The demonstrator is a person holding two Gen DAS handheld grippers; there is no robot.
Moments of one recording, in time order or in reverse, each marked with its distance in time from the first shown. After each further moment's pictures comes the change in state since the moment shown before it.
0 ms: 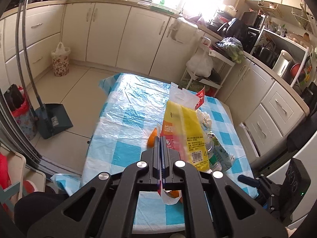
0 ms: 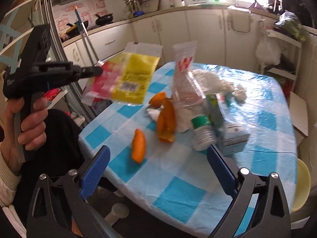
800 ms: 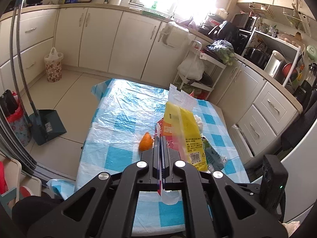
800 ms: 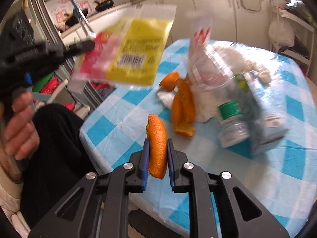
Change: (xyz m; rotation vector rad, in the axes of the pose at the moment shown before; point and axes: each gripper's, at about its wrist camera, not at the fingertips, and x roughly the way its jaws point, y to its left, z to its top) left arm -0.005 -0.008 -0.001 0.025 -0.030 -0.073; right arm 0.022 -0.005 0.003 0.065 0.076 0.058
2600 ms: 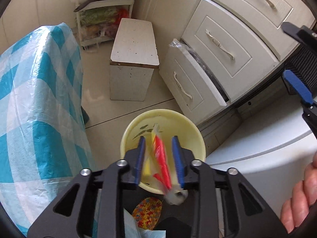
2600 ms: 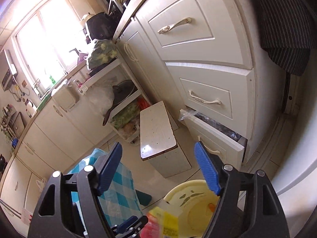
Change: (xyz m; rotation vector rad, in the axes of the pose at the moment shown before) left arm 0.376 -0.423 -0.101 0.316 0.542 -0.187; right arm -0.241 -0.363 -0.030 0.806 -0.580 -0.664
